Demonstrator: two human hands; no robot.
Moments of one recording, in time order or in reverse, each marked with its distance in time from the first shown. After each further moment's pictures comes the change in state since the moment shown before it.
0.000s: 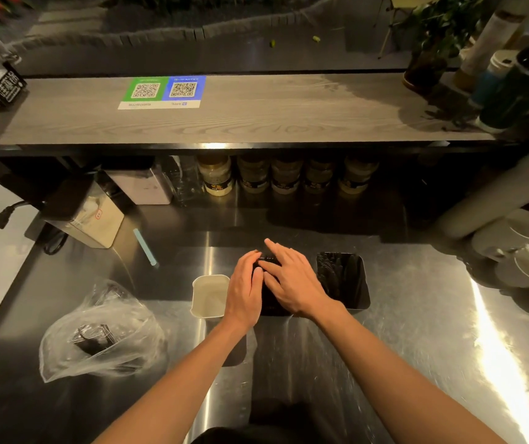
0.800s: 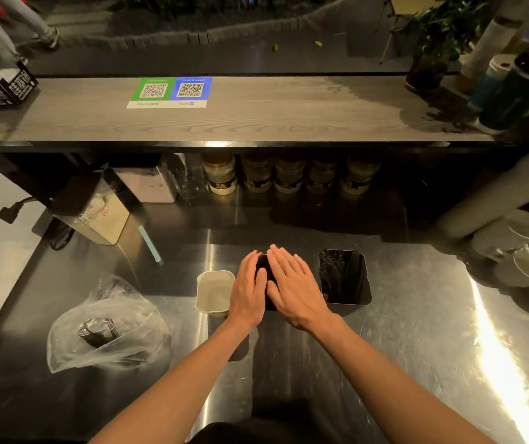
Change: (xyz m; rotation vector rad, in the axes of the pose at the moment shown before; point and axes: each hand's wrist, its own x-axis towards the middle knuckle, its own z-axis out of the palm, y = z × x) left_hand -0.011 -0.001 0.001 -0.032 -0.023 -0.059; right_hand -0.021 -0.008 0.027 -0.122 0.025 0.032
